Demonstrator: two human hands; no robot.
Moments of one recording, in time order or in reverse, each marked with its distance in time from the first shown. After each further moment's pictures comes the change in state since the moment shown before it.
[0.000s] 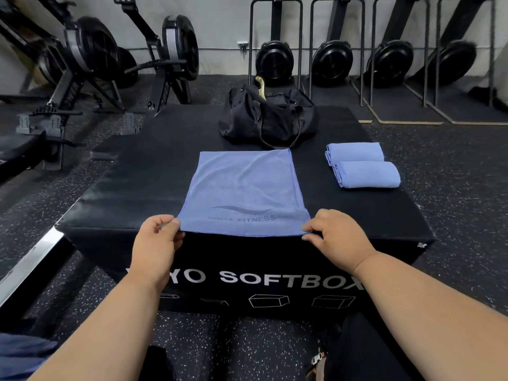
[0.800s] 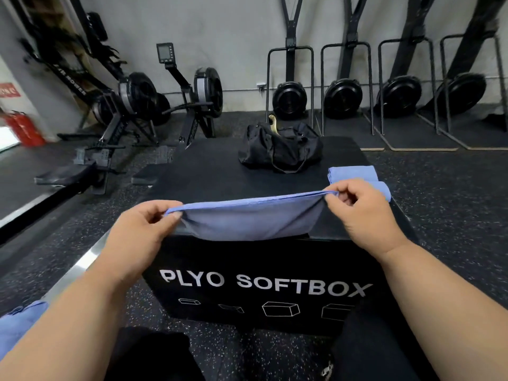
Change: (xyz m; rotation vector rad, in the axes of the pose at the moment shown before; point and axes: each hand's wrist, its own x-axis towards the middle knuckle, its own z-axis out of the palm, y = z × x) left_hand -0.109 0.114 -0.072 0.328 -0.152 0.465; right_hand -0.041 -0.084 -0.140 0.760 0.405 0.222
